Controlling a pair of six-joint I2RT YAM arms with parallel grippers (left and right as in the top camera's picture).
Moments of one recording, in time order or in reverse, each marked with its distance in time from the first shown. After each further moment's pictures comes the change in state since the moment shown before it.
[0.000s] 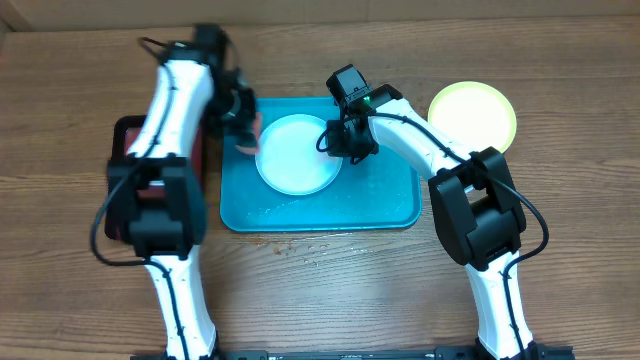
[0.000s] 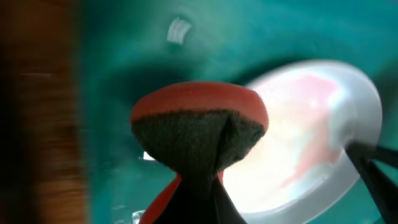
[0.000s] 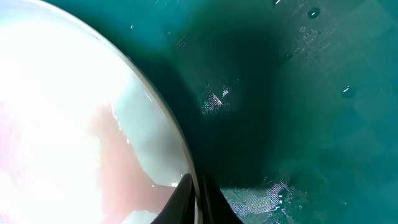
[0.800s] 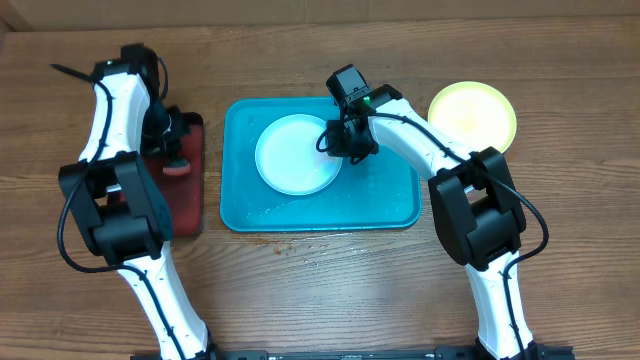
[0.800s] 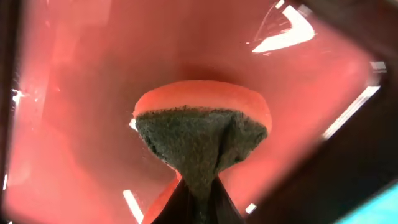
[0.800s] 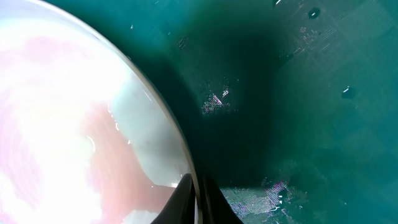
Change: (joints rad) left arm 0.235 0.000 -0.117 0.029 -0.332 -0.134; right arm 0.000 0.000 0.000 0.003 0.001 0.000
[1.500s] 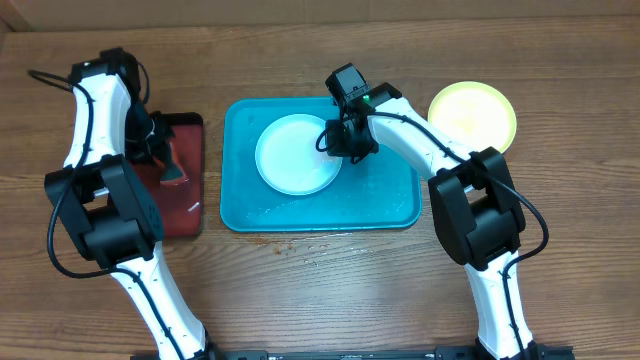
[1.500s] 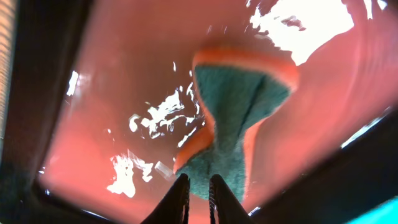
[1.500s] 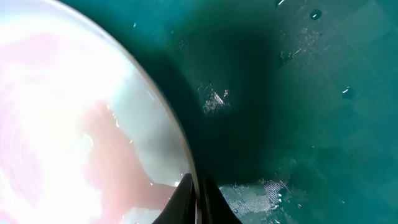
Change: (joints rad) left arm 0.063 0.000 0.064 -0.116 0.008 -0.008; right arm 0.000 0.000 0.021 -0.030 0.005 -0.024
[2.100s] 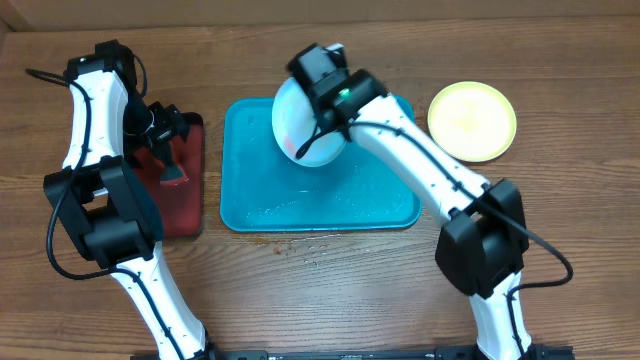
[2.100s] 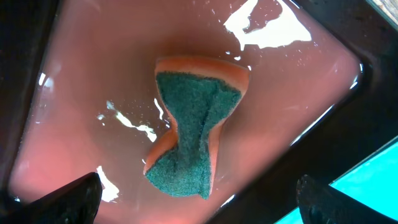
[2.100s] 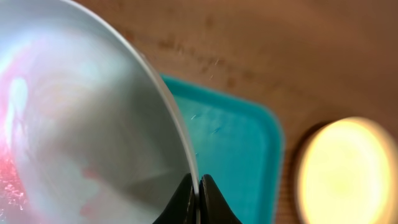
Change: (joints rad) left arm 0.000 0.000 0.028 0.010 0.090 -0.011; right arm 0.160 -0.130 0.207 -0.142 0.632 -0.235
